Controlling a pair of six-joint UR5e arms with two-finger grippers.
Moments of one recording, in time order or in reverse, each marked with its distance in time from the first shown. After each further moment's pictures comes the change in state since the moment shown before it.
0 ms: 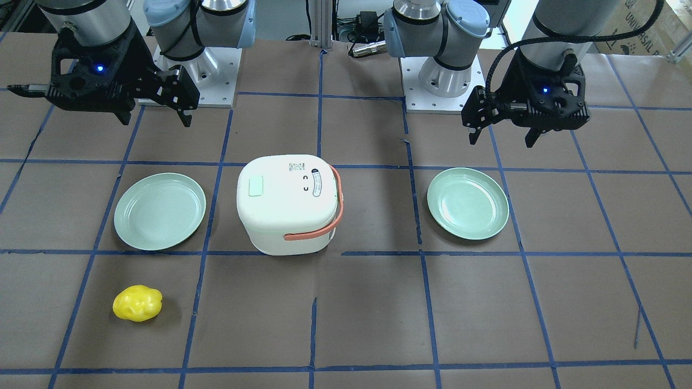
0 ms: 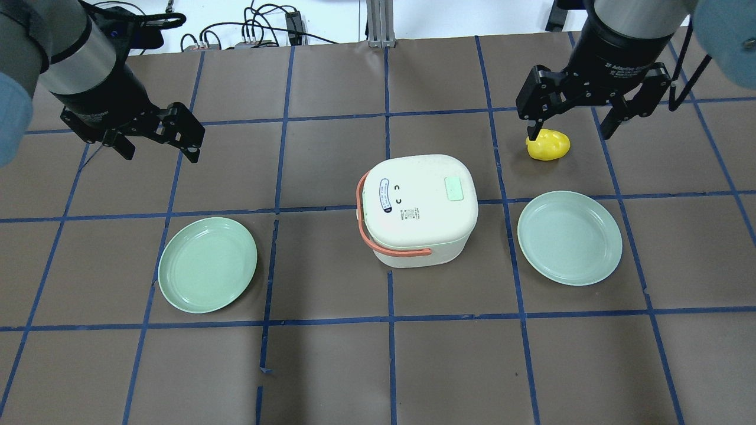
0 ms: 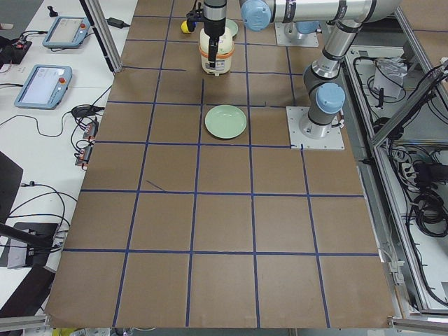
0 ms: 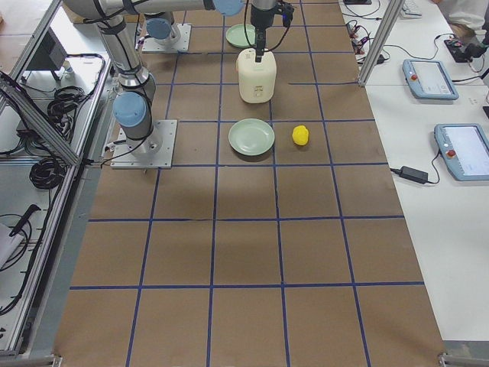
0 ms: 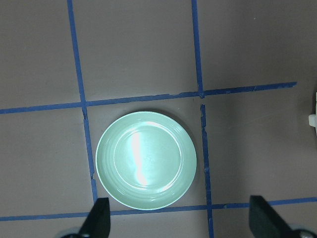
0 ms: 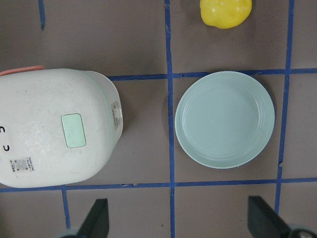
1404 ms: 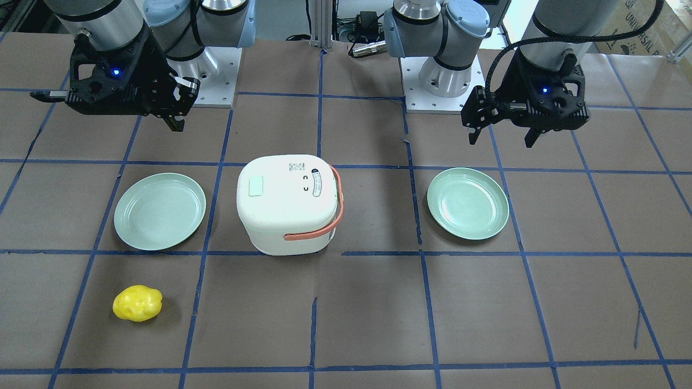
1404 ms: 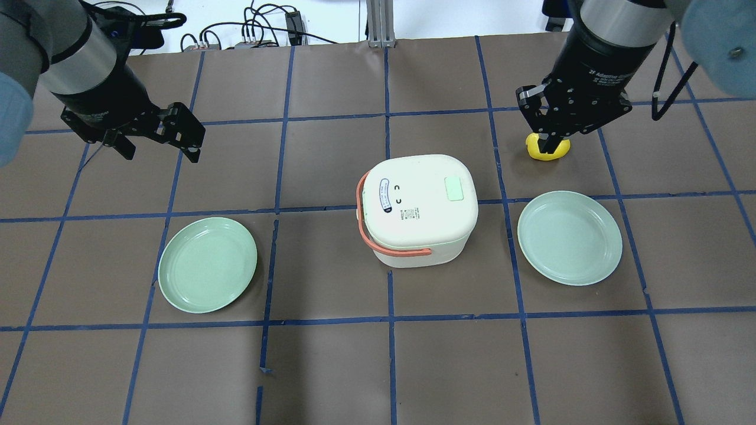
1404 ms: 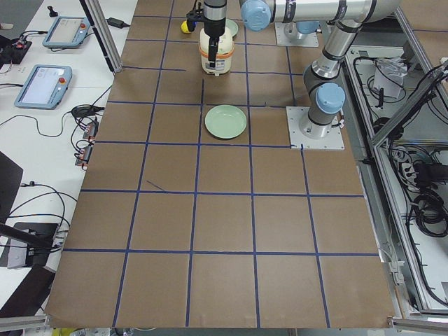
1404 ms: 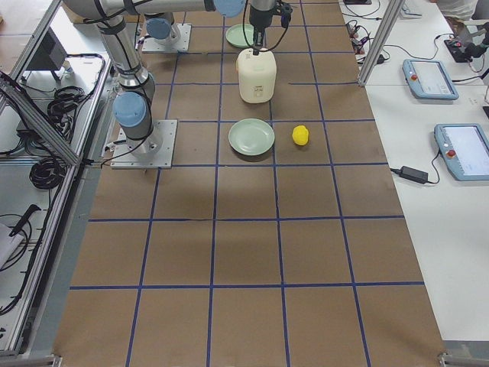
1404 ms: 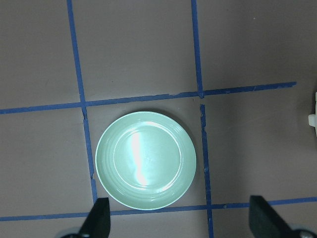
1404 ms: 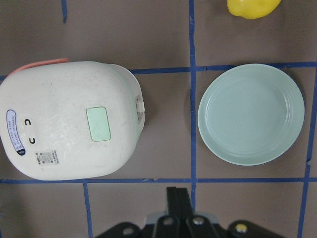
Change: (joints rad) left arm 0.000 0.000 0.000 0.000 -0.001 0.000; right arm 0.030 0.004 0.020 -0.012 0.064 0.025
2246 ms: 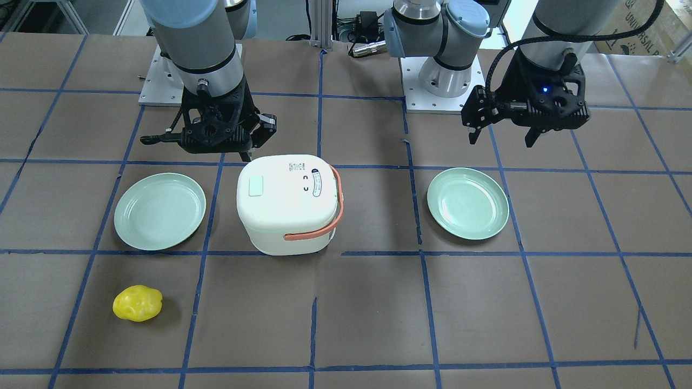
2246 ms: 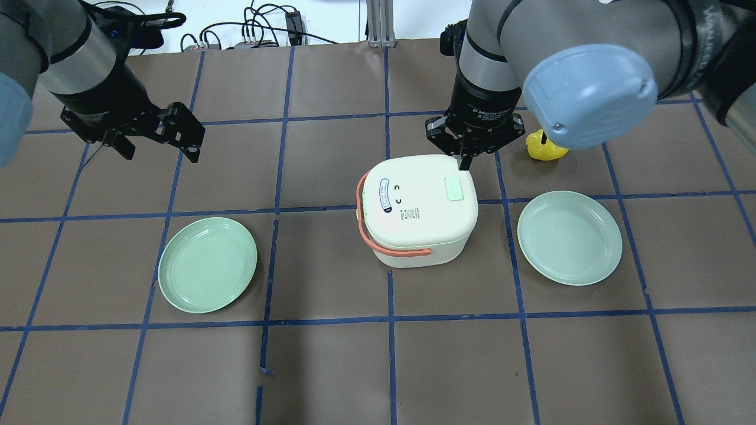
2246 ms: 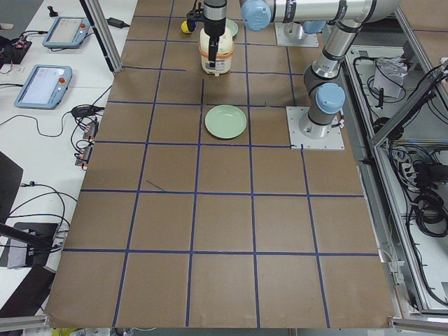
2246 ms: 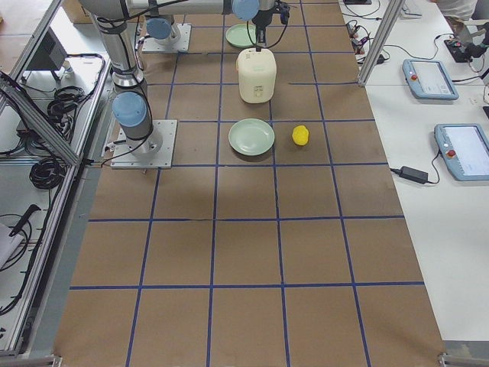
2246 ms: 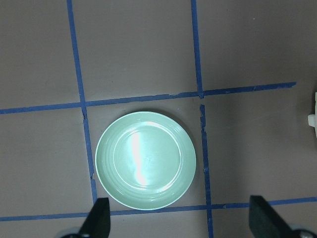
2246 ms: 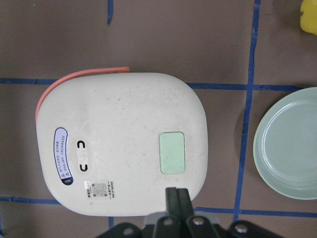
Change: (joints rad) left arm 0.000 0.001 0.000 0.000 0.000 0.000; right arm 0.185 0.102 0.055 -0.182 -0.022 0.118
